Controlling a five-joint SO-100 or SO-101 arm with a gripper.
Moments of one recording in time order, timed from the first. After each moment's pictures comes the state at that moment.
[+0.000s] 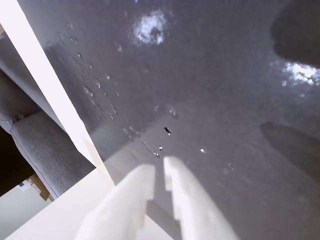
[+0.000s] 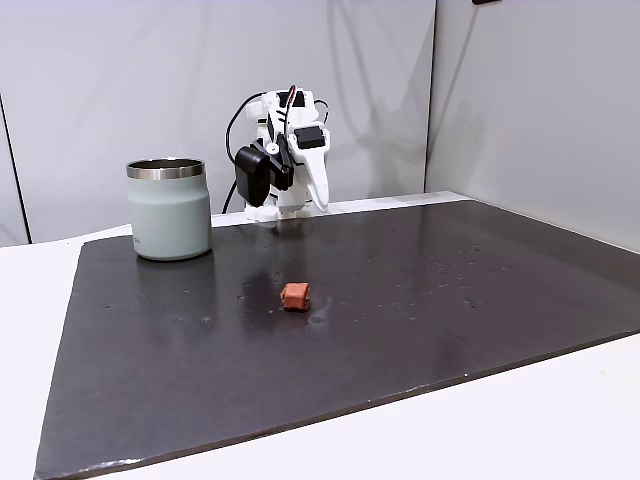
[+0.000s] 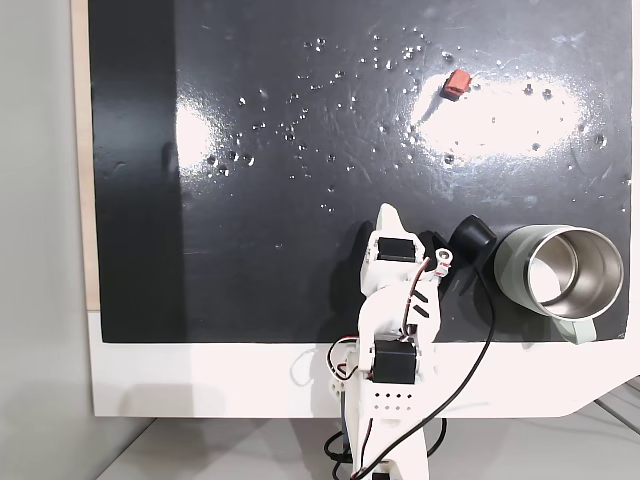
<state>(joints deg) 6.7 181.6 172.6 44.2 5.0</state>
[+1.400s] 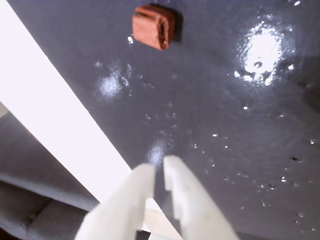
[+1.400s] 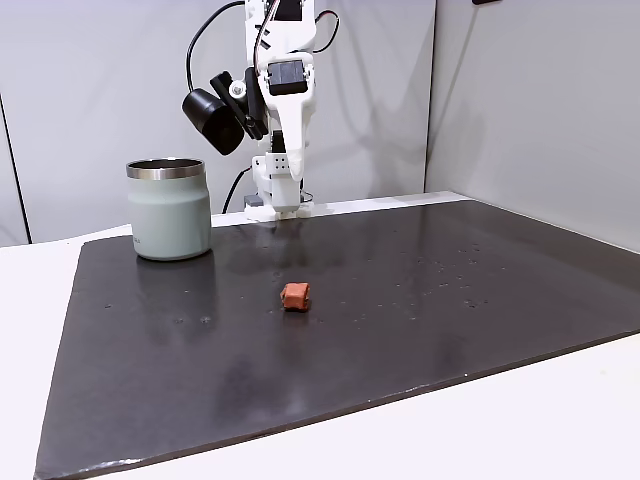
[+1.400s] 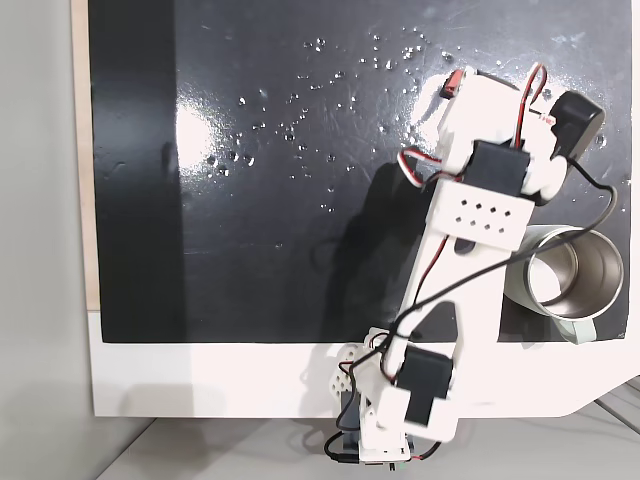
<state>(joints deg) 16.9 88.7 72.9 71.4 8.4</state>
